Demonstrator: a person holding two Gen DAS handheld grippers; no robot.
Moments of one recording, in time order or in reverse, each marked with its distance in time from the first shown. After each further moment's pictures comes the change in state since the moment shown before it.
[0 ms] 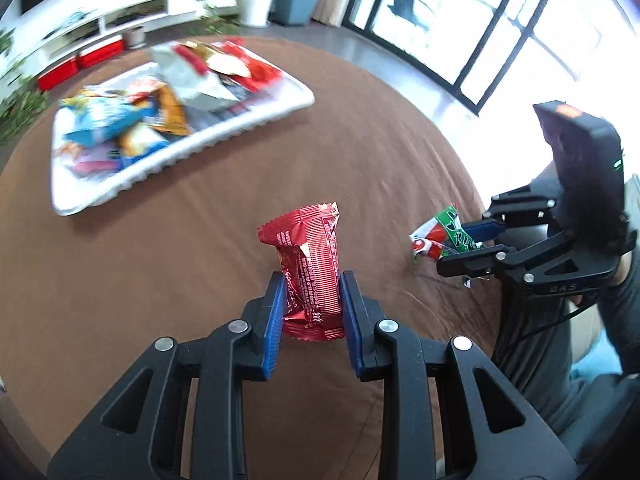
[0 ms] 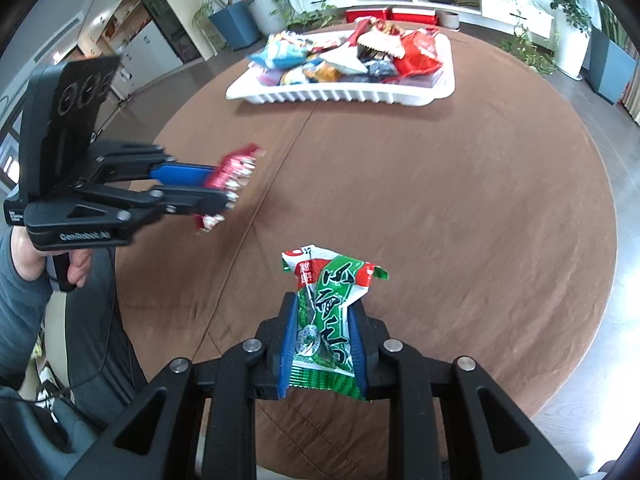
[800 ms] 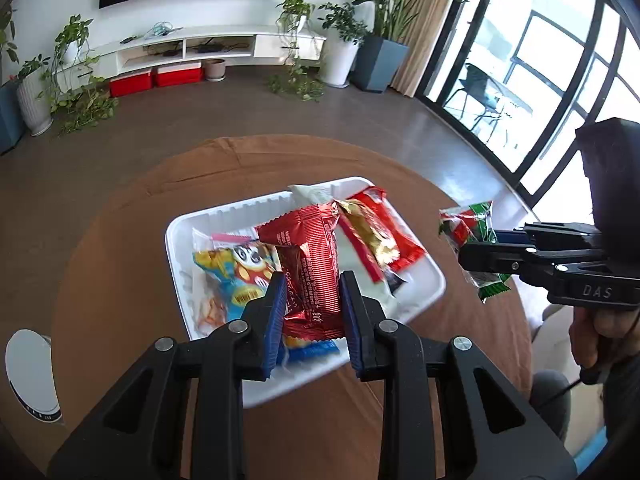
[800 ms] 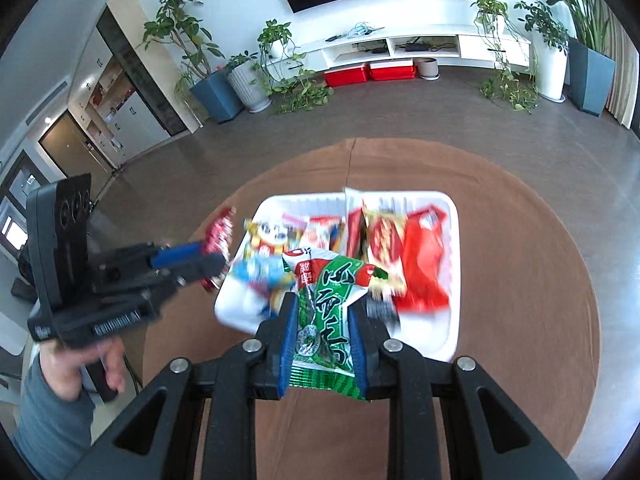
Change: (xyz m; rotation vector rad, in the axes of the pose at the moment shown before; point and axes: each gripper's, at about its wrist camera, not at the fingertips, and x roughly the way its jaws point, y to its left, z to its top) left arm -0.064 0.117 0.144 -0.182 -0.180 0.172; right arm -0.010 -0.011 0.221 0.106 -0.193 0.002
